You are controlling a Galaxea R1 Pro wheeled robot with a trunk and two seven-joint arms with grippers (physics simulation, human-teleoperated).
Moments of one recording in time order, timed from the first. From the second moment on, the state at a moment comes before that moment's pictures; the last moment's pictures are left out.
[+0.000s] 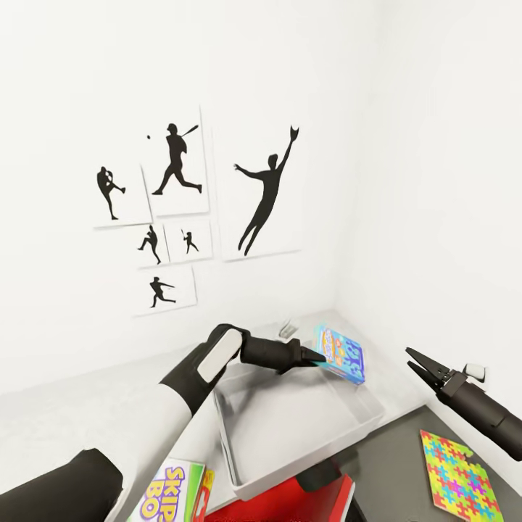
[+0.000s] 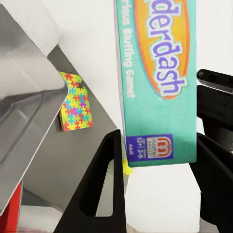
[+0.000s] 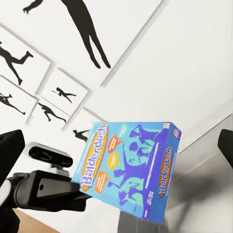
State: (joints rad) left arm -0.91 -0.17 -0.50 -0.77 1.04 1.03 -0.31; right arm -0.22 -0.14 -0.63 -1.57 -0.70 0.97 0.82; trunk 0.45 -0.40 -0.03
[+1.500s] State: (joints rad) left arm -0.90 -0.17 -0.50 -0.59 1.37 0.77 0.00; right arm -0.22 -0.14 -0.64 -1.58 -0.71 0.97 0.83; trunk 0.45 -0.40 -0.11
